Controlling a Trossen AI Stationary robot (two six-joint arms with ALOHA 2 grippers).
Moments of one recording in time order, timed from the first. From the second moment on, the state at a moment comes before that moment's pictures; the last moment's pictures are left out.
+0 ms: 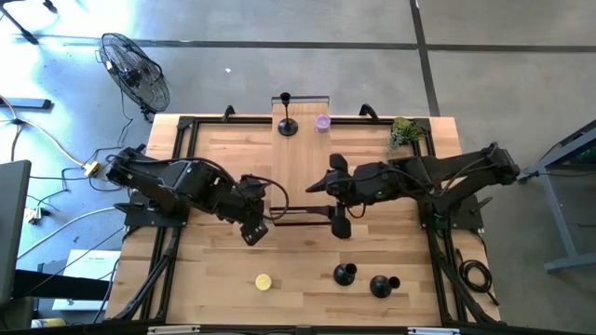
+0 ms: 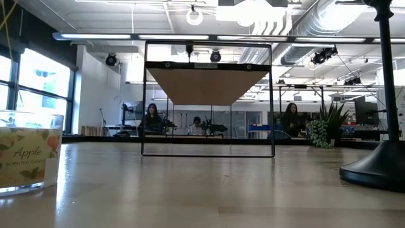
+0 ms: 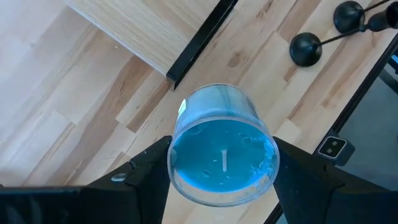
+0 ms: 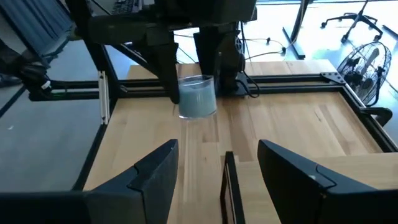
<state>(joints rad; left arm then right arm) -0.36 1.61 1.93 -1.49 -0.20 -1.02 0.25 1.47 1.55 -0.50 0.20 0.16</state>
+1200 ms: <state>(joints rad) -0.36 1.61 1.93 -1.49 -0.20 -1.02 0.29 1.47 1.55 -0.50 0.02 0.18</state>
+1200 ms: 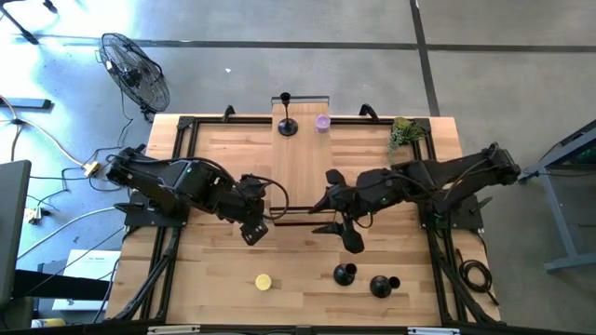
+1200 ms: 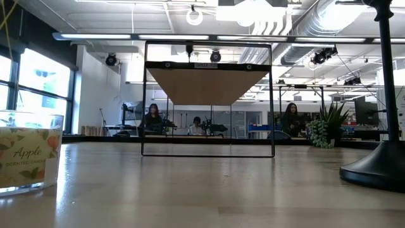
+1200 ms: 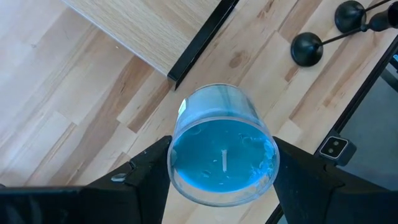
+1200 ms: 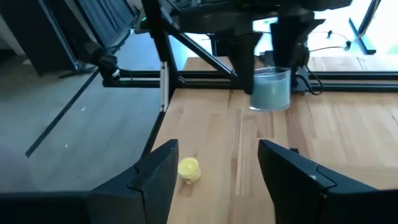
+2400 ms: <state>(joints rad) -0.36 1.61 1.93 -1.50 -0.20 -1.02 0.33 1.47 1.55 -0.45 -0.01 0.16</state>
